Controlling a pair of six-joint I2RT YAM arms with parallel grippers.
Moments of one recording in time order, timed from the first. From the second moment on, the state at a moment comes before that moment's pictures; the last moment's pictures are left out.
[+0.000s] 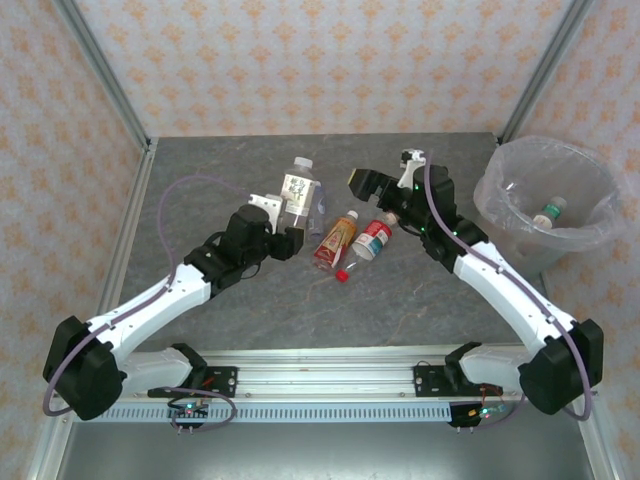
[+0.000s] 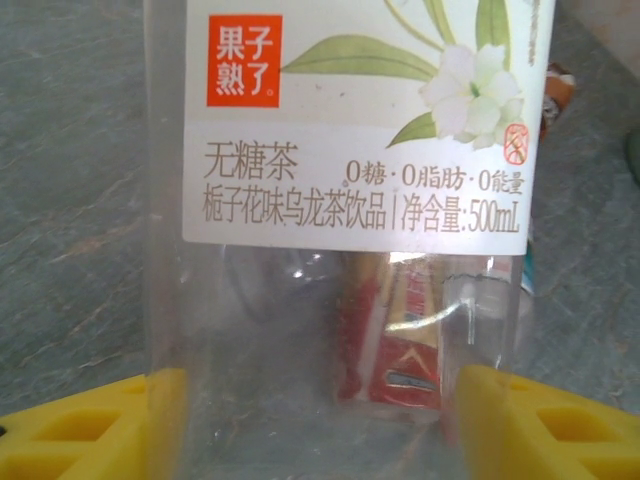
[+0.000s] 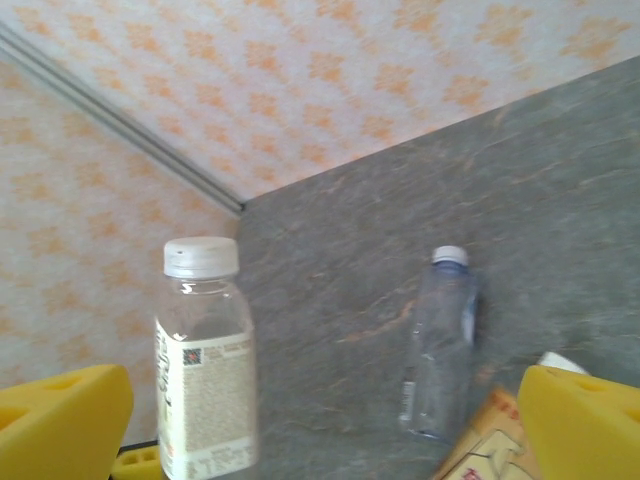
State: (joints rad) left arm -0.60 1.17 0.82 -0.22 -0.09 -0.32; right arm 0.47 1.22 1.03 -0.10 -0.17 0.70
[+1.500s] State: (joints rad) left arm -0.76 1.35 0.95 -0.14 0.00 -0.27; right arm 0.47 1.38 1.06 -0.04 -0.38 0.72
